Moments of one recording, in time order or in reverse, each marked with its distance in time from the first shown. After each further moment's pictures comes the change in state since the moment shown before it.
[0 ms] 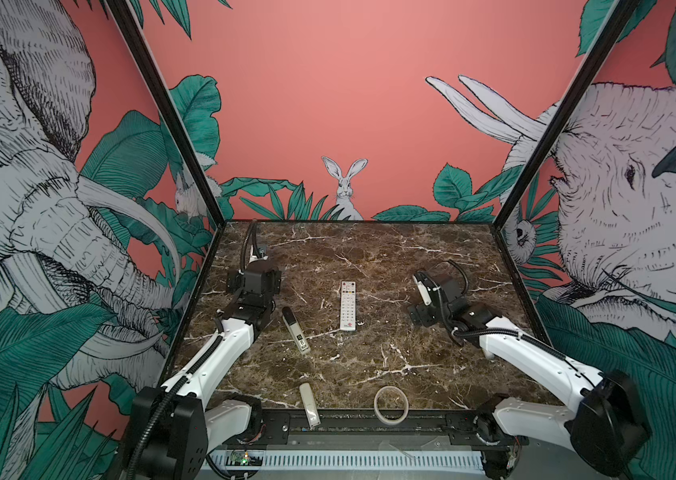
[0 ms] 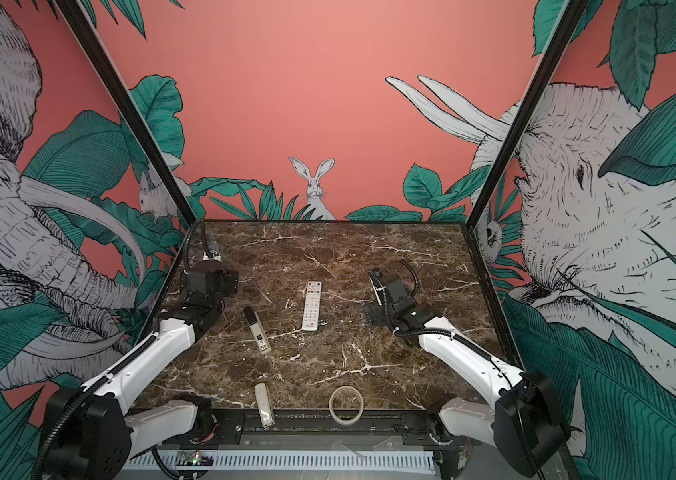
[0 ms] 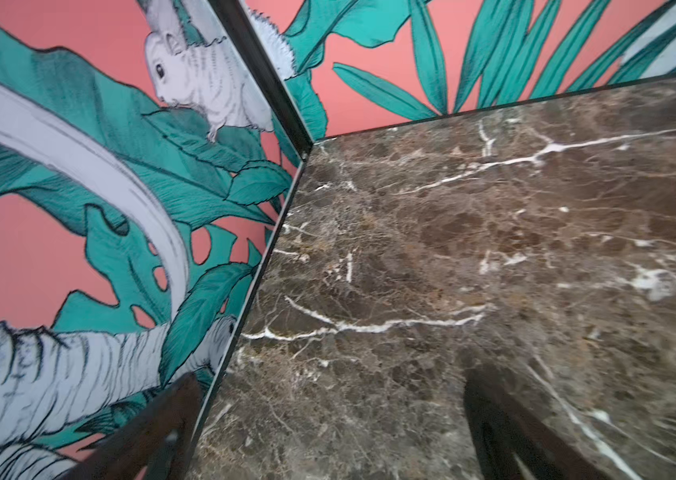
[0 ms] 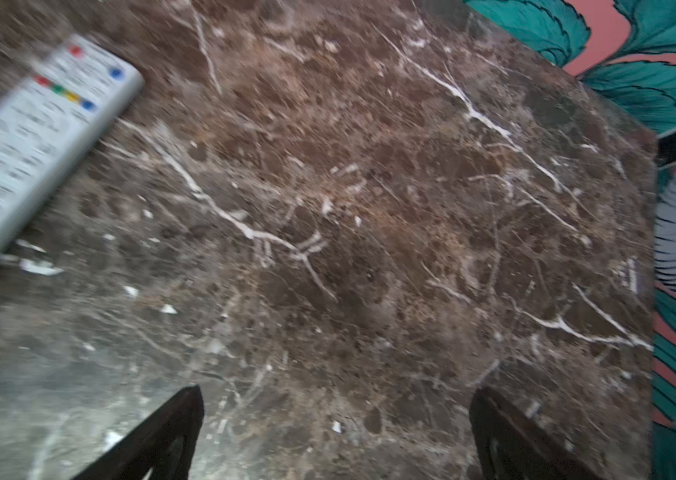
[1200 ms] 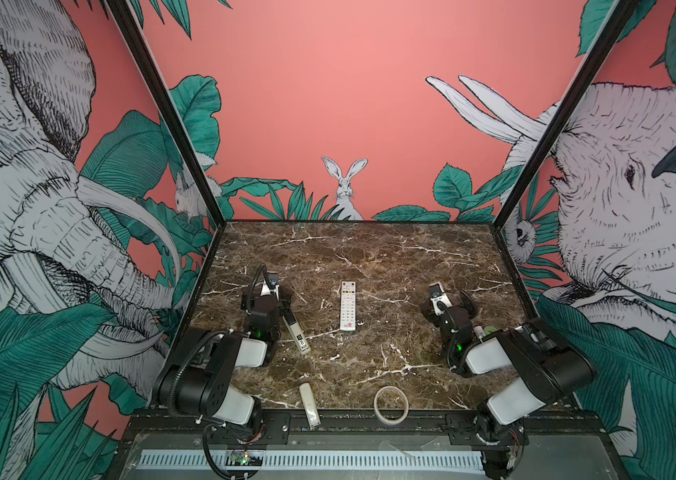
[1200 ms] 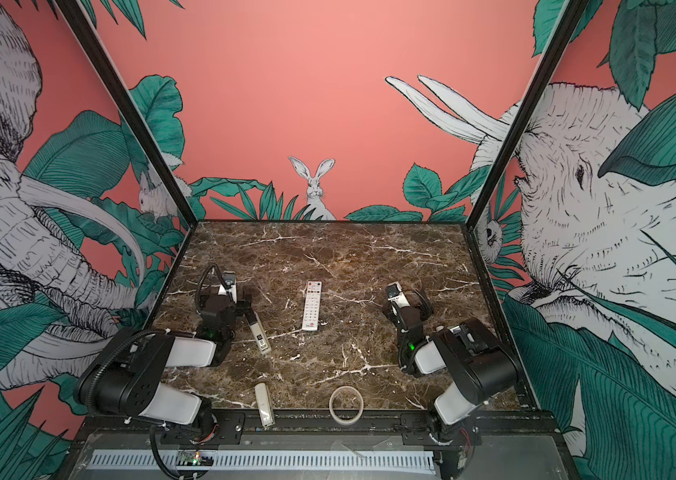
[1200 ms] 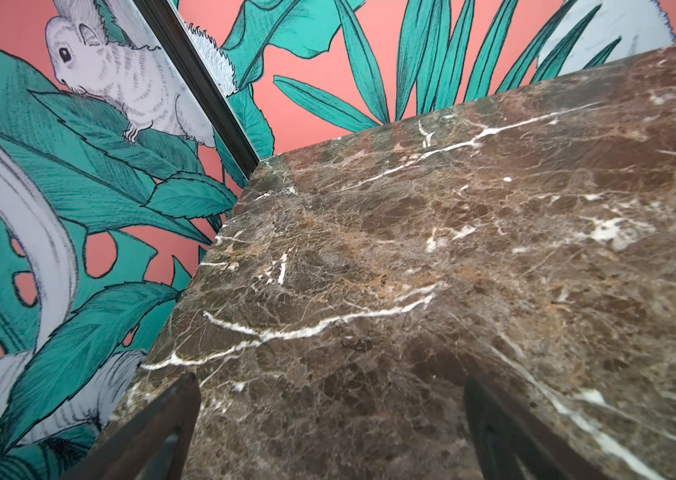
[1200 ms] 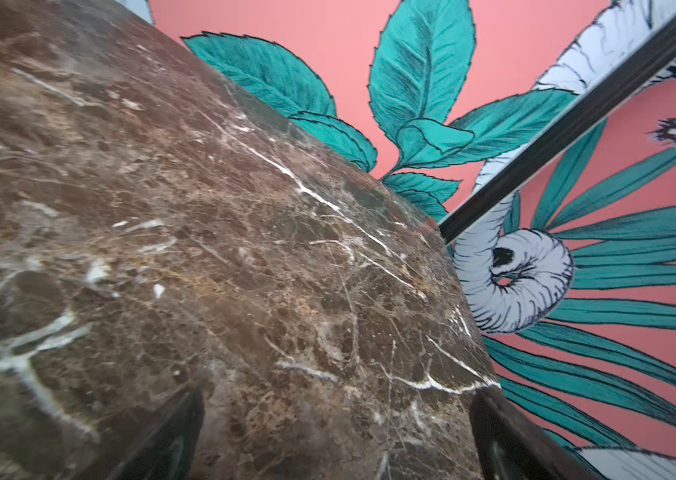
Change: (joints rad) left arm 0.000 0.364 -0.376 0.942 0.161 0.109; right arm -0.169 0.387 -0.505 1.506 0.184 -0.348
